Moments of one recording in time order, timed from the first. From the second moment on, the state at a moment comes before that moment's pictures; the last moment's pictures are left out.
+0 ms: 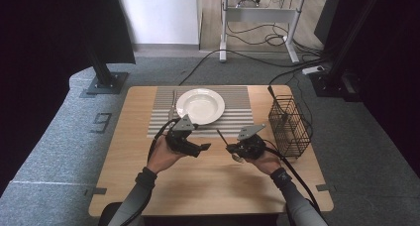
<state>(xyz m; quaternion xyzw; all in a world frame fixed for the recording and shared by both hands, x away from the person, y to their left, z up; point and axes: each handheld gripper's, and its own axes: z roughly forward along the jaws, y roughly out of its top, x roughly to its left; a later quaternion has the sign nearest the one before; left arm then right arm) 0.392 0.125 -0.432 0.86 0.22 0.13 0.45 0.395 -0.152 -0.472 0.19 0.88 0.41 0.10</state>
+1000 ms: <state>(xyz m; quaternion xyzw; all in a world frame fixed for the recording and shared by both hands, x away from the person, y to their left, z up) 0.365 0.156 -0.531 0.86 0.32 0.15 0.38 0.439 -0.164 -0.459 0.27 0.86 0.39 0.15</state>
